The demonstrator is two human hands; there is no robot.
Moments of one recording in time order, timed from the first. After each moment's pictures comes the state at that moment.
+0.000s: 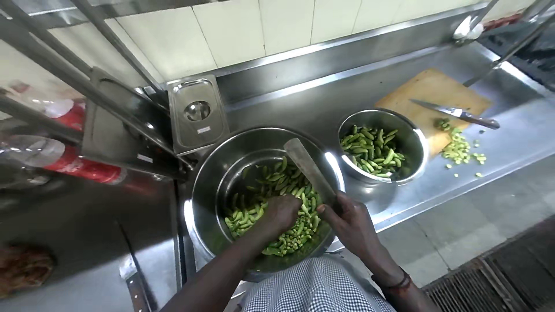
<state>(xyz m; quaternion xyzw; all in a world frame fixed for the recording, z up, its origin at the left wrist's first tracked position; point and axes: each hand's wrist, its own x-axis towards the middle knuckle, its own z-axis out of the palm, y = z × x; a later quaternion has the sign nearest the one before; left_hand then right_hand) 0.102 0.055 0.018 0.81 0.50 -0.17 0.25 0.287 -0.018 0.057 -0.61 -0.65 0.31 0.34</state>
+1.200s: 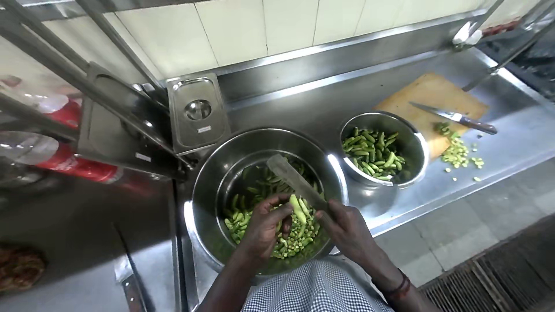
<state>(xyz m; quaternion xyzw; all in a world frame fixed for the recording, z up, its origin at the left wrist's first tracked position) 0.063 0.000 0.061 0.33 0.44 0.44 0.71 0.277 -0.014 0.055 -0.56 -0.69 0.32 0.32</state>
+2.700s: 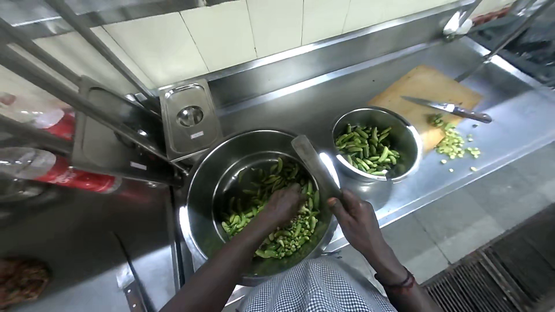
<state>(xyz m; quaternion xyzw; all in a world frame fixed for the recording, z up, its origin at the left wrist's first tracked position) 0.105 0.081 -0.004 0.87 0.42 -0.07 0.23 0.302 -0.019 0.057 -0.64 -0.63 0.27 0.35</state>
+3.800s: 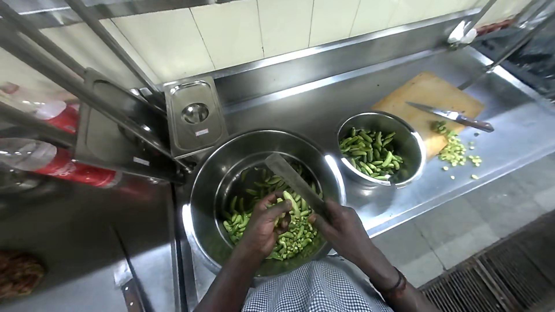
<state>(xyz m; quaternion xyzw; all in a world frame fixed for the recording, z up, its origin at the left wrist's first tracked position) 0.069 0.007 0.057 0.28 0.45 0.43 0.73 0.277 -0.014 0.052 -0.57 -0.69 0.32 0.31</state>
